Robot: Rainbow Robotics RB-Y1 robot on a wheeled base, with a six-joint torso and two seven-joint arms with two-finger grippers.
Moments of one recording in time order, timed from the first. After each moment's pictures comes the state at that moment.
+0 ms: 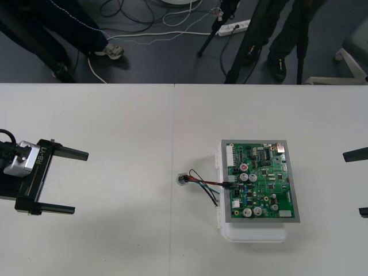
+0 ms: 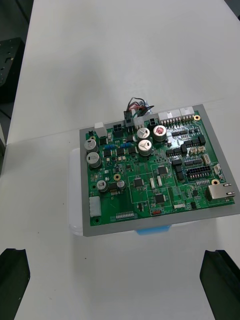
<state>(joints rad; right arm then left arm) 0.18 -1.08 -0.36 -1.94 1.15 -1.51 -0.26 0.00 1.20 -0.12 -1.87 -0.91 -1.21 -0.08</state>
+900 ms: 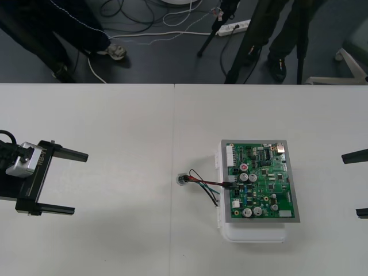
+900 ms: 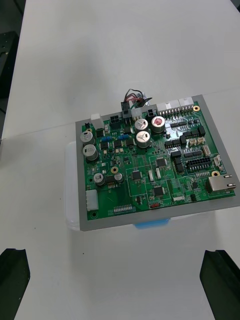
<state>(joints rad) 0.17 -1.05 -0.36 -1.94 1.19 -1.51 -0.26 0.00 1.20 -0.12 -1.87 -0.93 -1.21 -0.06</state>
